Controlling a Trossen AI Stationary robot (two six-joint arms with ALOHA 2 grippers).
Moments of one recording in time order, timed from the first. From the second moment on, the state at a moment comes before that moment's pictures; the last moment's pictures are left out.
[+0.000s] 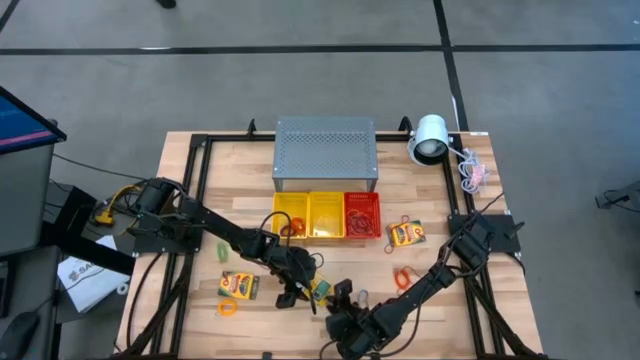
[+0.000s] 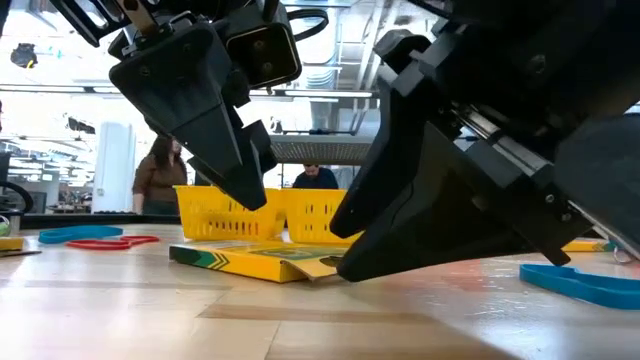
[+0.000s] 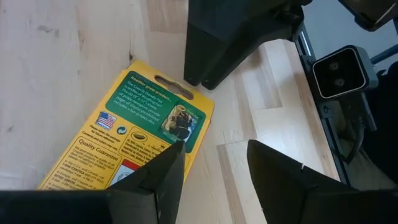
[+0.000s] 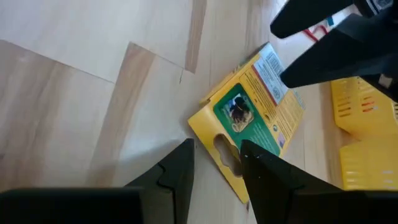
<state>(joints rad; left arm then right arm) -0.33 1.81 0.93 0.08 0.26 -0.35 0.71 2.29 1.53 -0.43 0.78 0.17</state>
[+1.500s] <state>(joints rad) -0.33 1.80 0.93 0.11 0.31 -0.37 0.64 2.29 1.53 -0.40 0.68 0.15</state>
